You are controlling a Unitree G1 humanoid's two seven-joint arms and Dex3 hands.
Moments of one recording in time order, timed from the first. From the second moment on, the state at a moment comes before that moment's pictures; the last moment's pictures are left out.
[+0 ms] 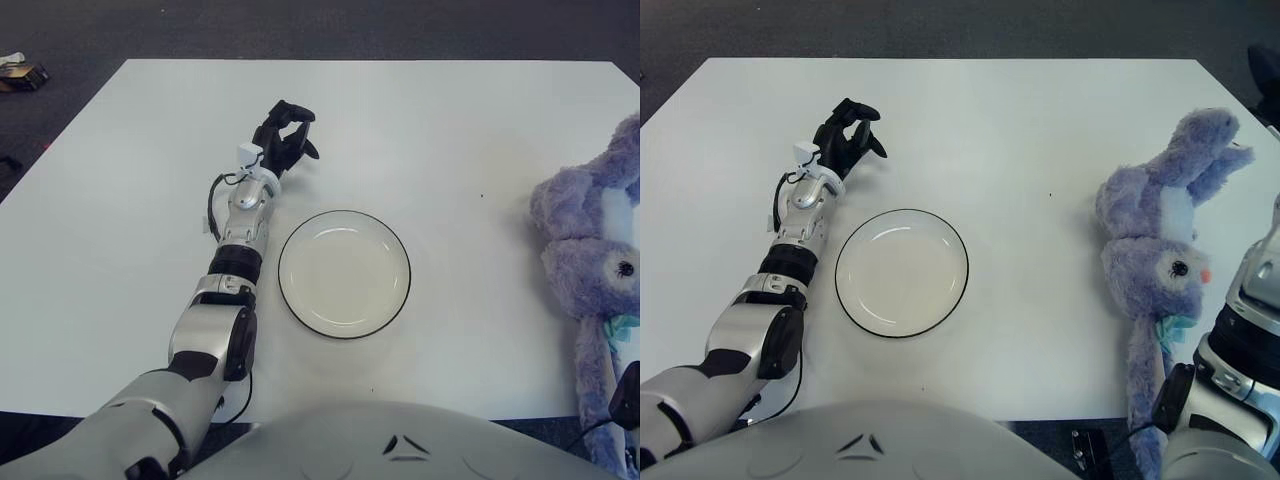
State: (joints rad) left arm -0.65 0.02 0.12 0.75 -0.15 -0.34 -0.20; right arm -0.32 -0.66 -0.54 -0.31 -0.31 0.45 -0.06
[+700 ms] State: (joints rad) left arm -0.65 0.01 0.14 0.74 -0.19 -0.34 -0.23; right arm -0.31 -0.68 -0.50 -0.14 -0.50 0.38 -0.30
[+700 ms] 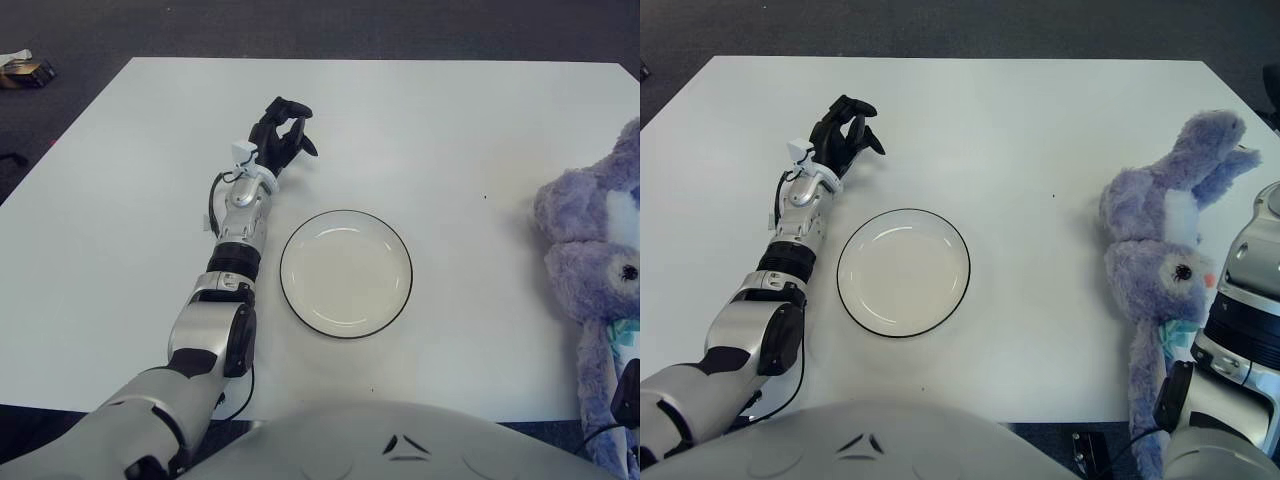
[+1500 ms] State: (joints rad) left arm -0.65 0.01 0.15 0.71 -0.18 -0.32 -0.23; right arm -0.26 -0.68 -0.54 -0.04 -0.47 0.42 -0.32
